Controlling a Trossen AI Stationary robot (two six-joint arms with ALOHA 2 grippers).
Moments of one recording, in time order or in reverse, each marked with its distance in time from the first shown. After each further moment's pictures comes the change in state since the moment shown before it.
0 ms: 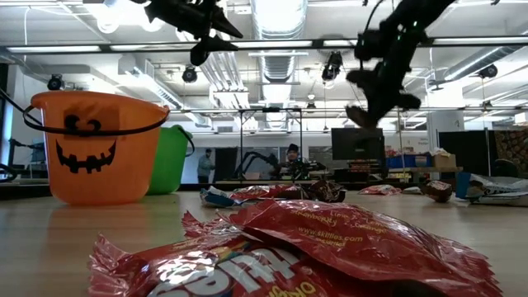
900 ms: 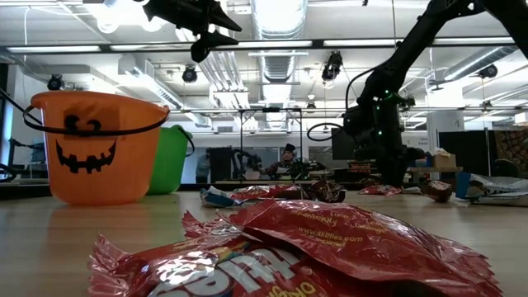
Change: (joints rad) left arm 0.028 -0.003 0.028 -0.019 0.080 0.022; right arm -0.101 0.484 -0.017 -0.010 0.156 -0.204
